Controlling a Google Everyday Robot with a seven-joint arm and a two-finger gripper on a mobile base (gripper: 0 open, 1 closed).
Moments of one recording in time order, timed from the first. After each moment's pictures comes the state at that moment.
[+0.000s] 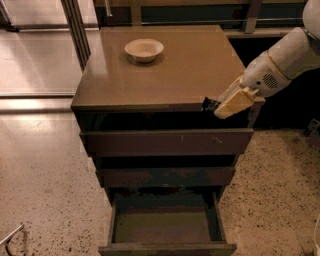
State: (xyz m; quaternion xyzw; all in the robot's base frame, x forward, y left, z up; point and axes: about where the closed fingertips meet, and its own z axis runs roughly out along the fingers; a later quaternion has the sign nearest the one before) arm 0.561 -0.174 0.868 -0.53 0.79 0.21 0.23
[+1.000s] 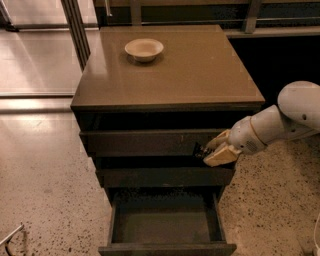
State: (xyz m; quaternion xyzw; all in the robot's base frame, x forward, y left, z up) arm 0.523 -0.162 0.723 -0.54 0.77 0.24 0.26
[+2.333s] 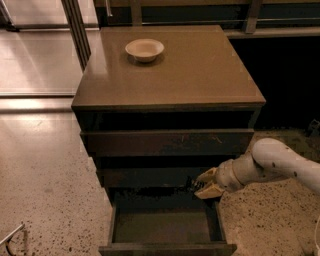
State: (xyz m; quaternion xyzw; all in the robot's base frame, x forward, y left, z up) arm 0.510 -0.152 0.551 -0.55 0.75 0.26 0.26
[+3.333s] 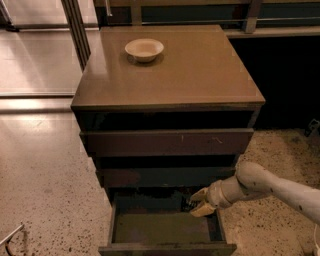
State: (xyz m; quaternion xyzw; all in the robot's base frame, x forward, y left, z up) arm 0.503 -0.143 0.425 -0.58 0.73 0.28 0.24
